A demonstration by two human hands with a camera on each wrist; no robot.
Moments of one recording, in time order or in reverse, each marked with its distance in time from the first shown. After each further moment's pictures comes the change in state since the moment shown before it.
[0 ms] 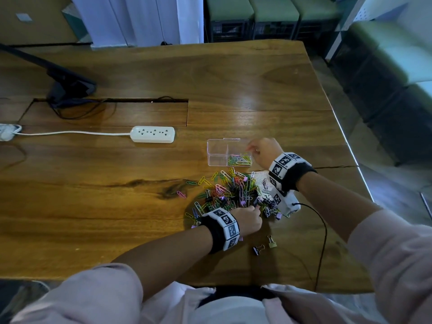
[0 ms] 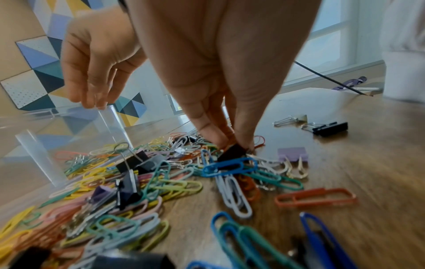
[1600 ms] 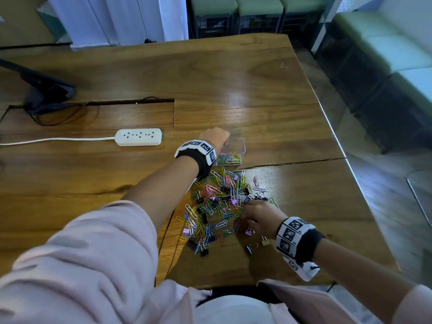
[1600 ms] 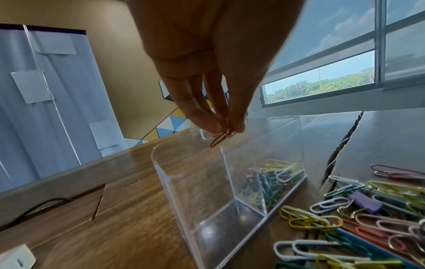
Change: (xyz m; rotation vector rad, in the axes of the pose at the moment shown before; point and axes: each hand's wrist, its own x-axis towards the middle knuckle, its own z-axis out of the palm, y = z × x) left_hand 0.013 -0.170 -0.052 -0.461 0.181 -0.654; right_hand -0.135 0.007 0.058 -0.096 -0.396 -0.126
